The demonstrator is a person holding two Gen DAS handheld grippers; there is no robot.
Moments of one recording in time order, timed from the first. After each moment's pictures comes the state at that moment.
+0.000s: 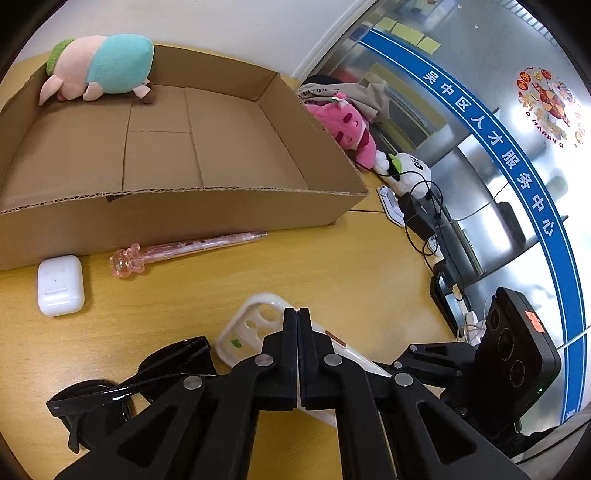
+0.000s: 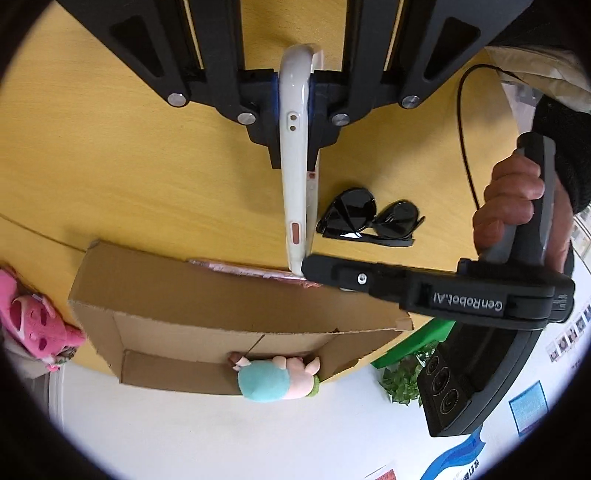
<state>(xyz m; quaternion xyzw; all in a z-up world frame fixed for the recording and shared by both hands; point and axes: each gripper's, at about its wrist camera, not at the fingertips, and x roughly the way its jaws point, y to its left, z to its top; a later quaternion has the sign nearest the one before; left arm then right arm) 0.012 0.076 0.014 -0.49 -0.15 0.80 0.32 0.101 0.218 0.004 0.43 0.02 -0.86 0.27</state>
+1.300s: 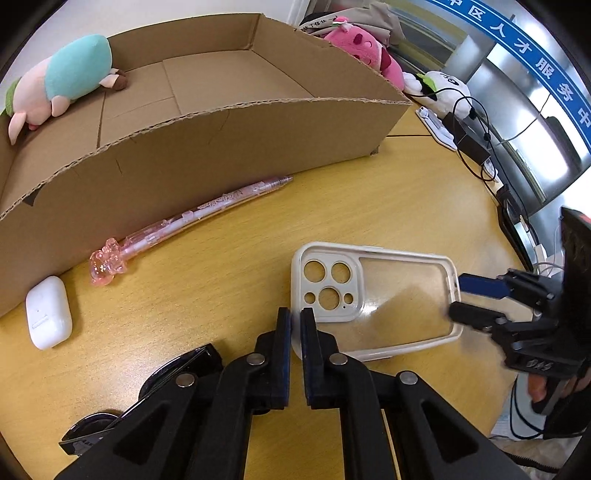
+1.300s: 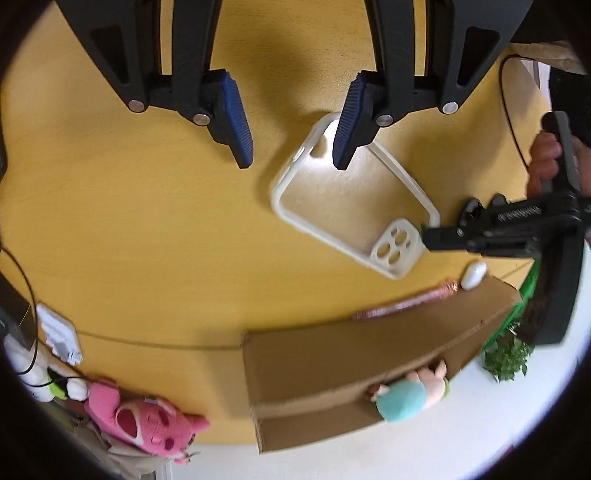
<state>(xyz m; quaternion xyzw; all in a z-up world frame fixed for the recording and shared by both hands) 0.001 0.128 -0.031 -0.55 0.02 0.79 0.27 0.086 0.309 -0.029 0.52 -0.06 -0.84 0.10</state>
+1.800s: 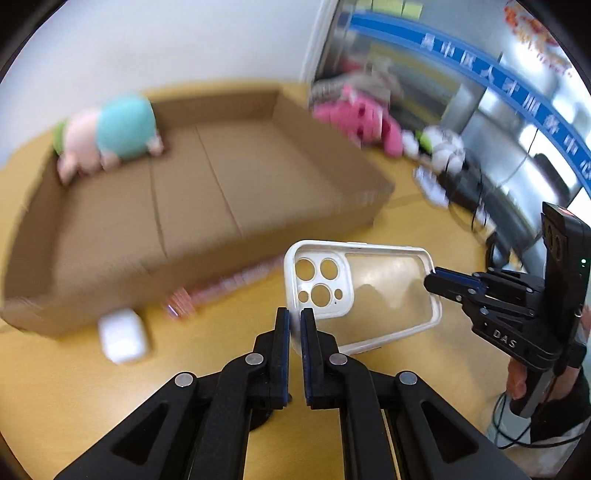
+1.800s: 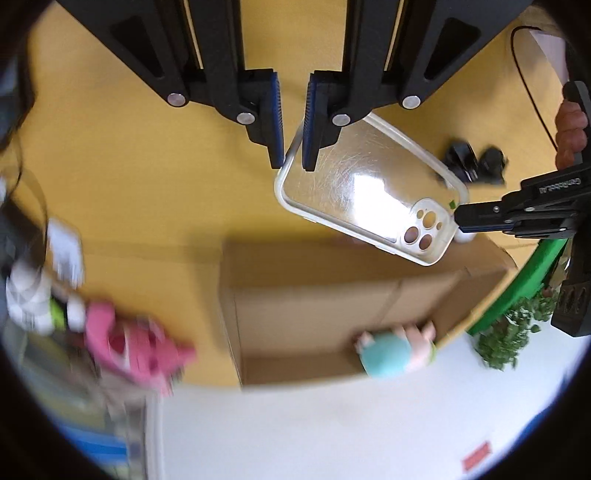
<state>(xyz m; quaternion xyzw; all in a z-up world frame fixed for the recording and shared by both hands) 0.015 0.091 0.055 -0.45 0.00 0.86 0.25 0.061 0.284 0.035 0.41 -0.01 -0.90 0.10</state>
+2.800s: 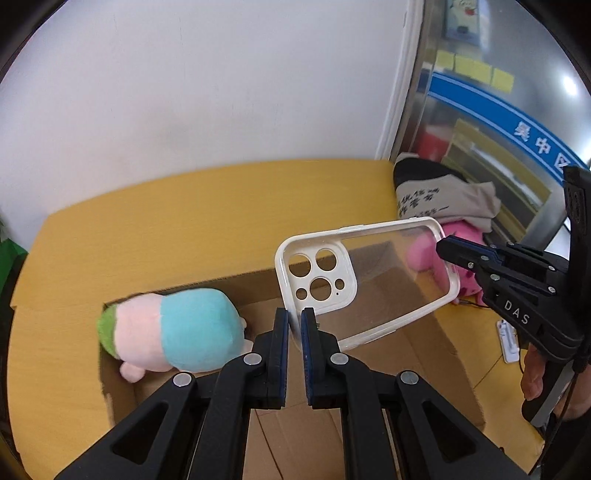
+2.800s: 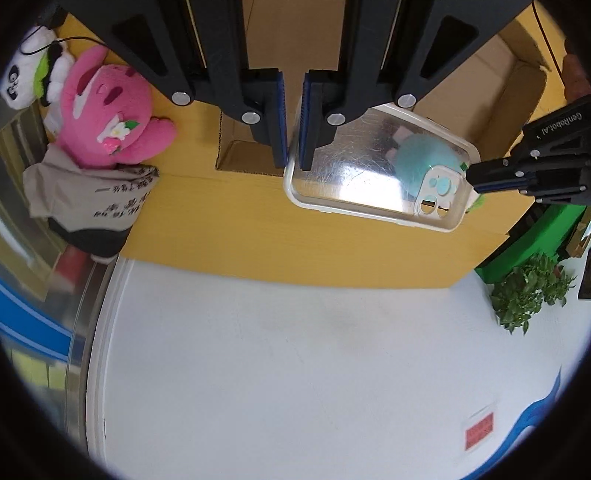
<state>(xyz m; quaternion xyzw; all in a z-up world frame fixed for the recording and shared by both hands) -0.267 0.053 0.139 -0.42 0.00 0.89 0.15 -0.246 0.255 0.145 0.35 0.03 -0.93 0.10</state>
